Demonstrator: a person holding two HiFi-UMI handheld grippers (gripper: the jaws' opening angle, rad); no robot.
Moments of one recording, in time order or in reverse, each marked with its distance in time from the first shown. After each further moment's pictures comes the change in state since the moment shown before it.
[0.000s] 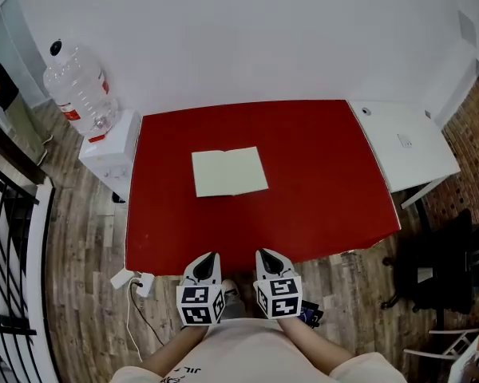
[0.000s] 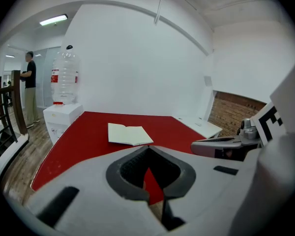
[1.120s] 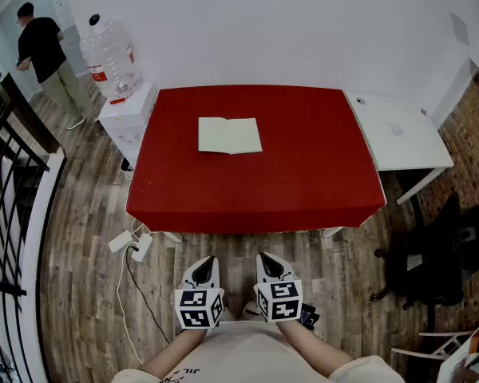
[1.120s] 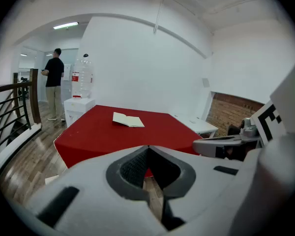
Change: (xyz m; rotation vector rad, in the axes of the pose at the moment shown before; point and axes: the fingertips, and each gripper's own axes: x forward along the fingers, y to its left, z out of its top) left arm -0.174 -0.113 -0.118 -0.053 -0.015 0.082; right arm -0.194 0.031 -0.112 -0.025 0.017 0.076
